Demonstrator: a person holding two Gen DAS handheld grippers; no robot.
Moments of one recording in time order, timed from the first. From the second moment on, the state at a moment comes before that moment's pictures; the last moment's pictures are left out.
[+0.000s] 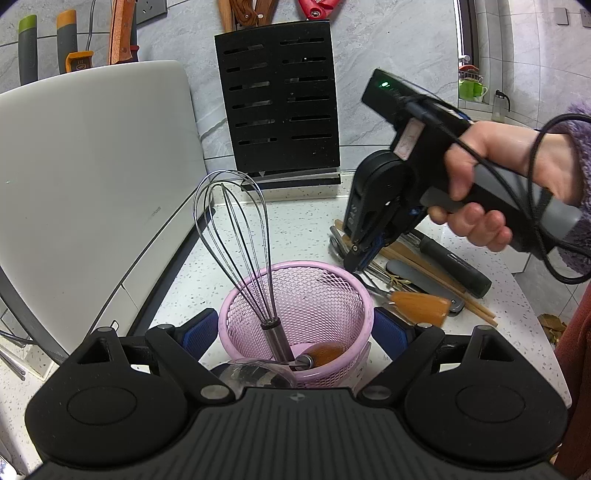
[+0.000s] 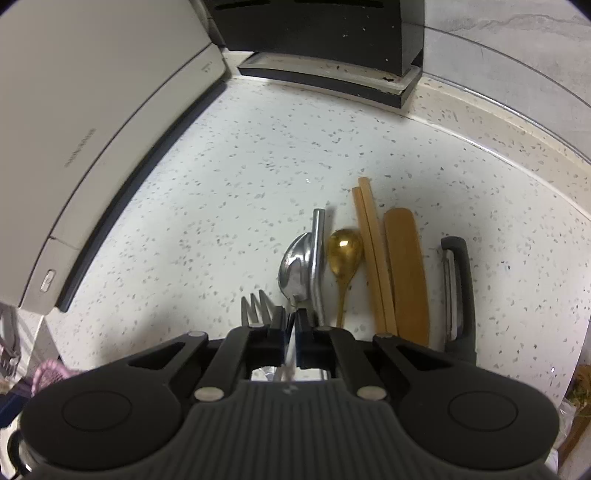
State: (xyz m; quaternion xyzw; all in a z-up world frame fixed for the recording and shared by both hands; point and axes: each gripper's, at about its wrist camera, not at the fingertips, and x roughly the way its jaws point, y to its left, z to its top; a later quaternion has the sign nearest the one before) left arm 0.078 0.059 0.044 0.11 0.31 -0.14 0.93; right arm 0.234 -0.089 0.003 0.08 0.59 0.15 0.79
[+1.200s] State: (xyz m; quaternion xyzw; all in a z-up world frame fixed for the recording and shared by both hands) left arm 0.078 0.059 0.044 0.11 0.31 -0.14 0.93; right arm 0.118 -0.070 0.076 0.12 0.26 0.33 0.90
